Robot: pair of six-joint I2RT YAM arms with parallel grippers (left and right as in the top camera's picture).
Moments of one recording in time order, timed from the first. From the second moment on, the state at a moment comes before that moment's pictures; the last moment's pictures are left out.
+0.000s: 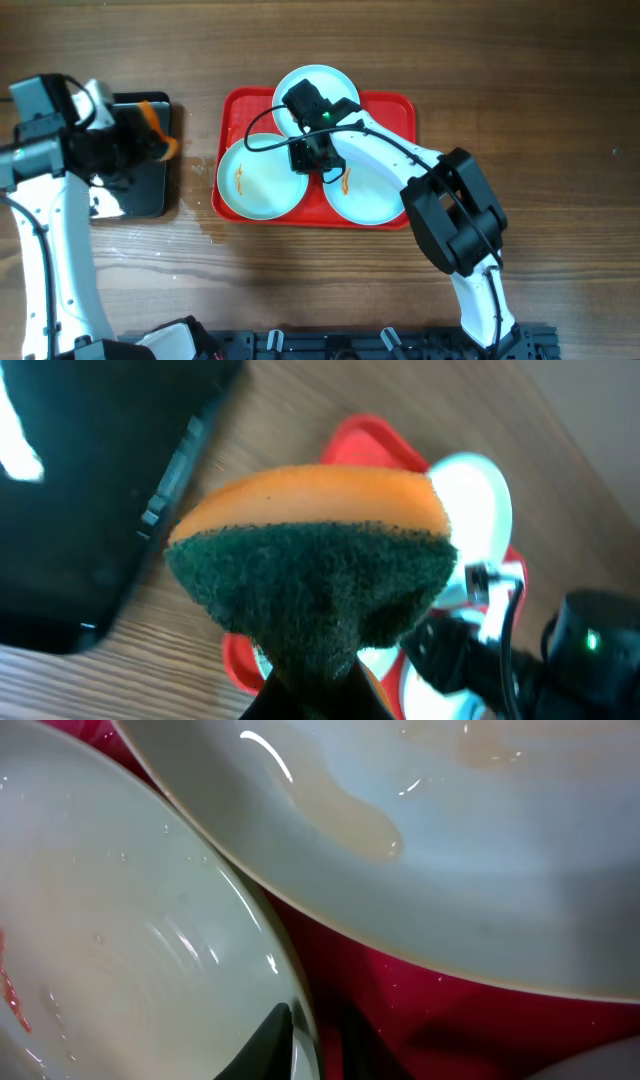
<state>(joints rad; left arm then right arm) 0.30 1.39 1.29 -1.02 0.42 -0.34 0.66 2.20 1.62 -0.75 -0.17 0.52</state>
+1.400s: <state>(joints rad) -0.20 1.83 1.12 -0.70 0.26 -0.53 0.66 2.20 1.62 -0.79 -0.19 0.55</state>
